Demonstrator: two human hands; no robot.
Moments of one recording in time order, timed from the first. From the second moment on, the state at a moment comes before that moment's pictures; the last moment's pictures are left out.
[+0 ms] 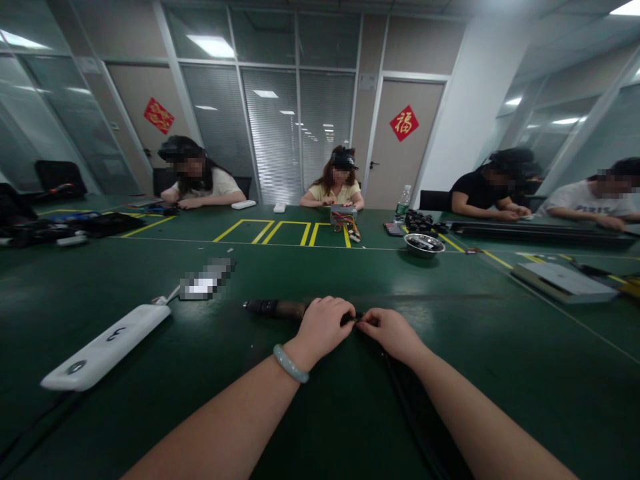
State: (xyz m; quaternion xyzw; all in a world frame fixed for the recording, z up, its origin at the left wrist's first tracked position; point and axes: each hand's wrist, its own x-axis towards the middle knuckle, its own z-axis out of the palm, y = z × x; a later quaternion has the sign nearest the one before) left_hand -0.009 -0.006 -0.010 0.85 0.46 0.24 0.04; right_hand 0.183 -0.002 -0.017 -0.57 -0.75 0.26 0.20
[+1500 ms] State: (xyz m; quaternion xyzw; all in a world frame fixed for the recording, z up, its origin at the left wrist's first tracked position) left_hand -0.007 -0.007 -0.013 0.84 0.49 0.24 0.02; right_hand 0.180 -0.003 -0.015 -0.58 -0.75 0.25 0.20
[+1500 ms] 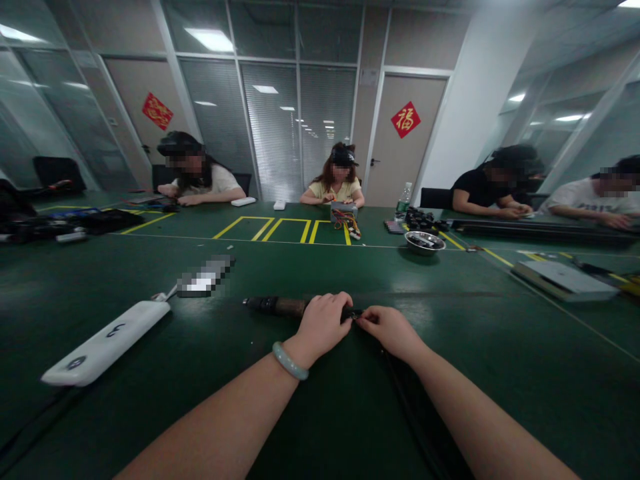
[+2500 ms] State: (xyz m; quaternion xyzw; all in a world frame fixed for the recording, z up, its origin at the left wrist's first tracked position) left_hand -0.008 -0.005 -0.018 0.83 0.49 0.25 0.01; right_hand 0.181 -0.002 -0.015 -0.58 -0.75 0.25 0.20
